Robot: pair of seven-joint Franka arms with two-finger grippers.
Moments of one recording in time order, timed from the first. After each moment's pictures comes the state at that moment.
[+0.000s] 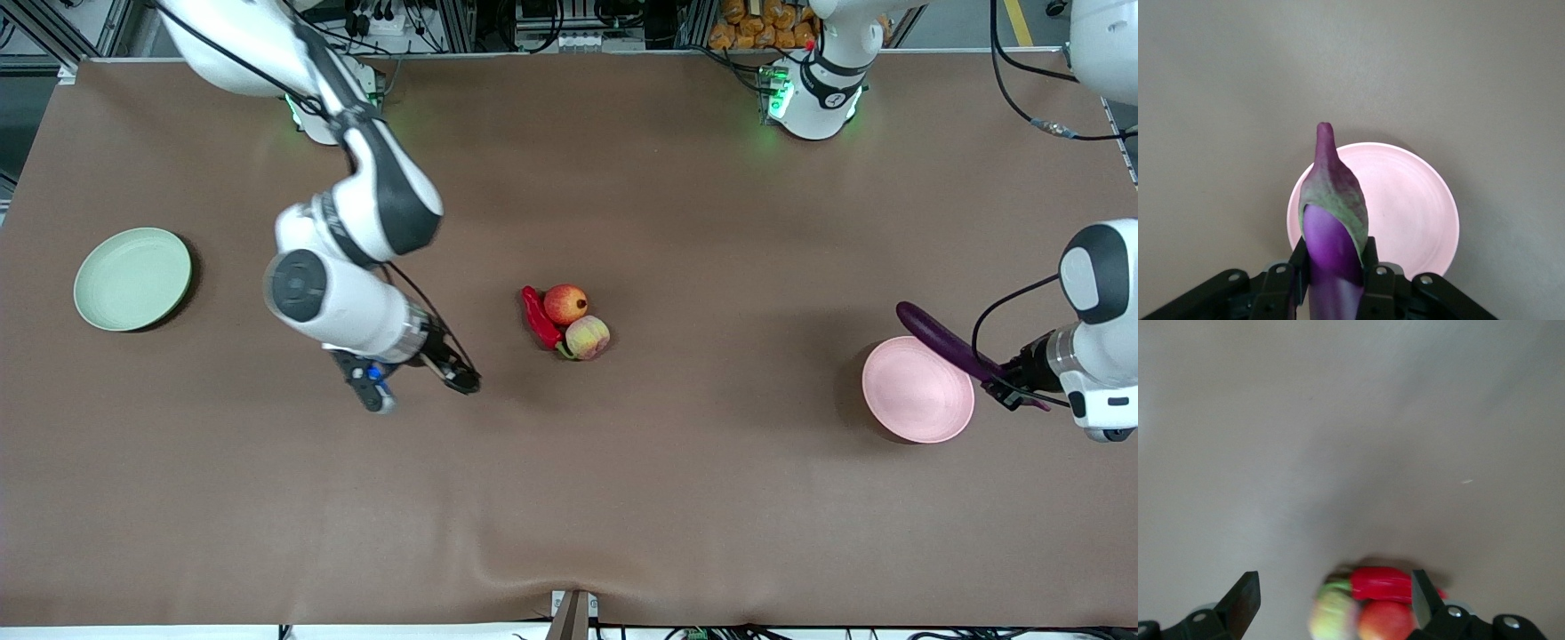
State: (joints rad) left arm 0.23 0.51 -0.09 -1.61 0.14 2.05 -0.74; right arm 0.48 0.57 -0.01 -1.49 0.29 2.15 1.28
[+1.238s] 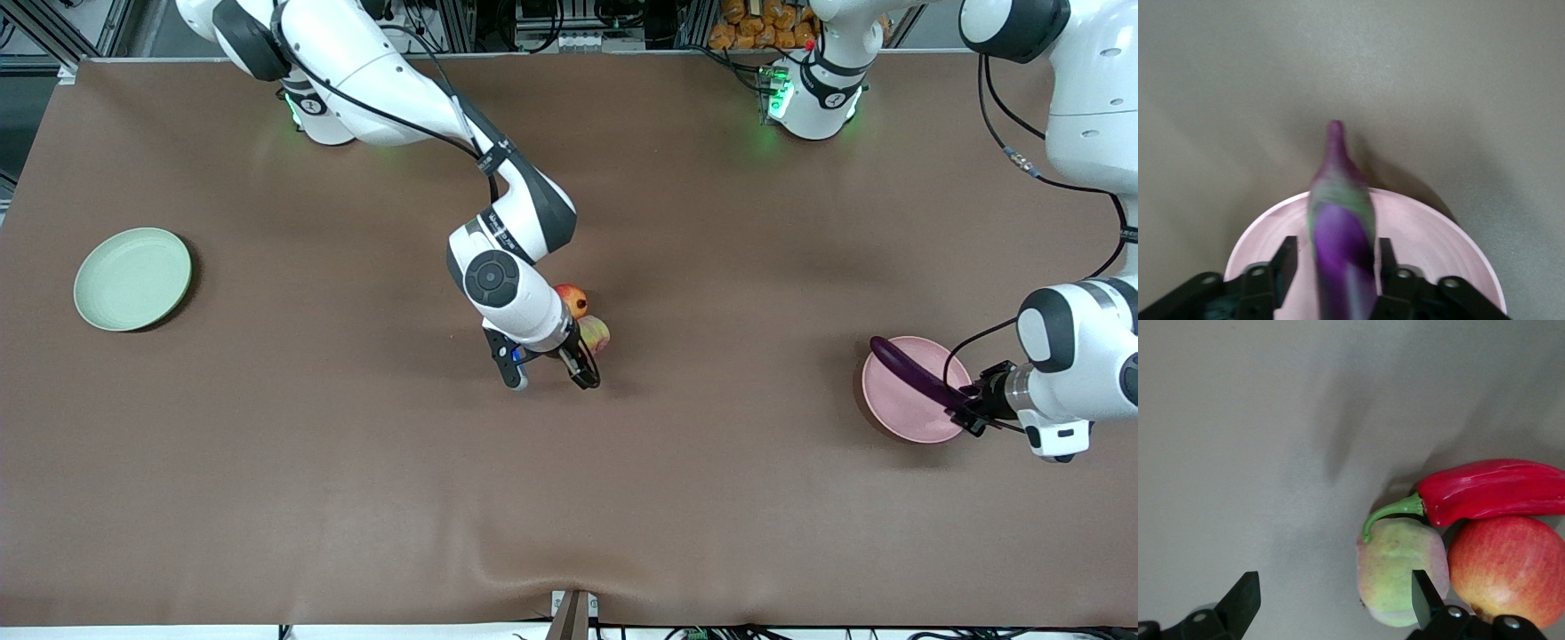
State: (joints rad) left arm 0.26 0.73 -0.09 -1.53 0.13 2.16 -0.78; right arm 0.67 0.85 0.02 -1.31 0.29 2.31 1.65
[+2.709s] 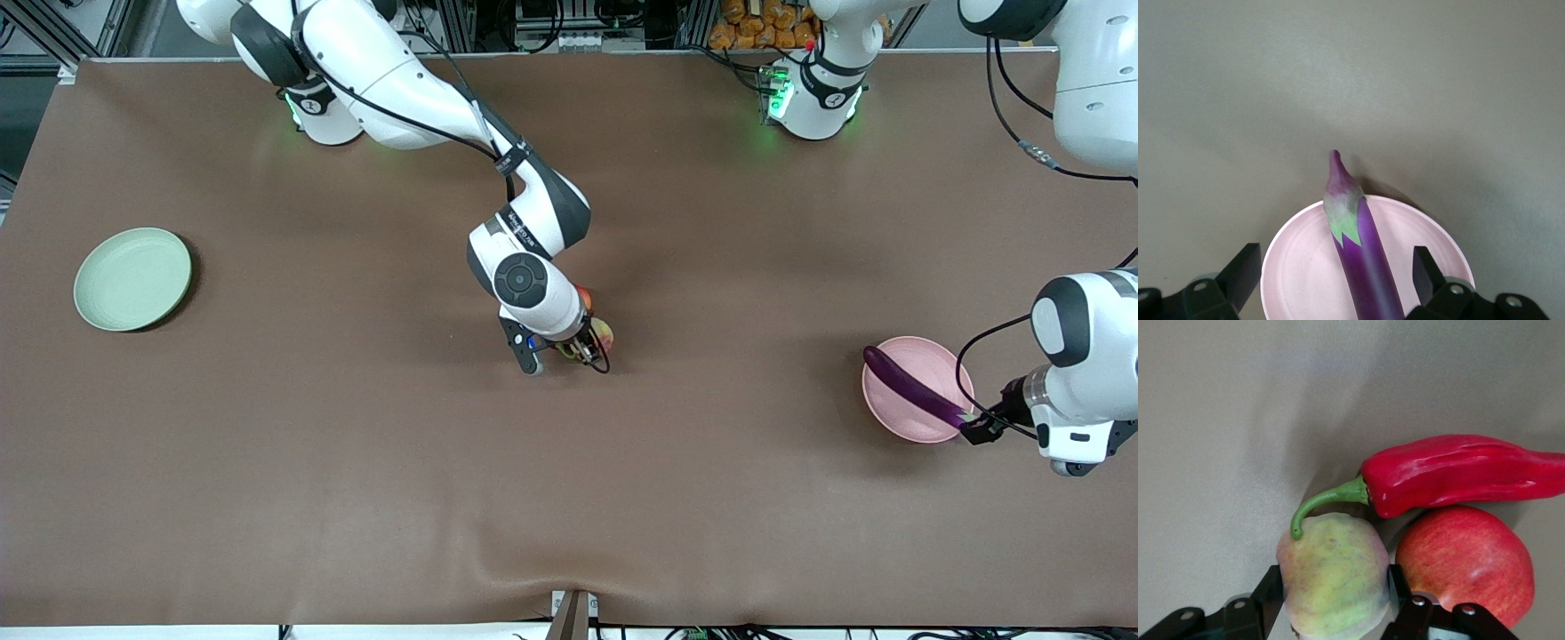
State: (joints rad) left arm 0.24 0.66 -0.11 -1.51 0.23 2.14 -0.56; right arm 0.71 0.88 0.02 -1.30 0.29 2.25 1.68
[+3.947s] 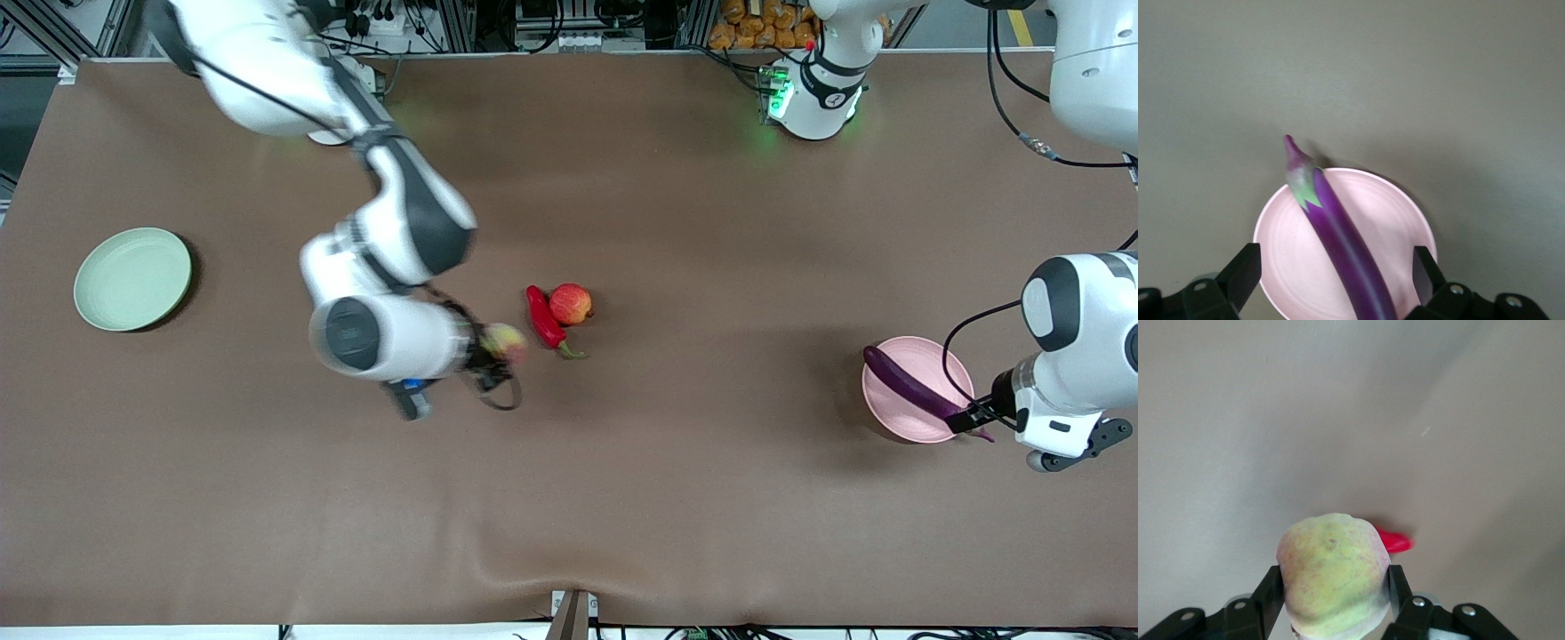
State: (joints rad) left arm 0.23 0.57 -0.17 -1.55 0.23 2.12 -0.45; right arm 0.36 0.72 0.07 -1.05 0.27 1.59 1.29
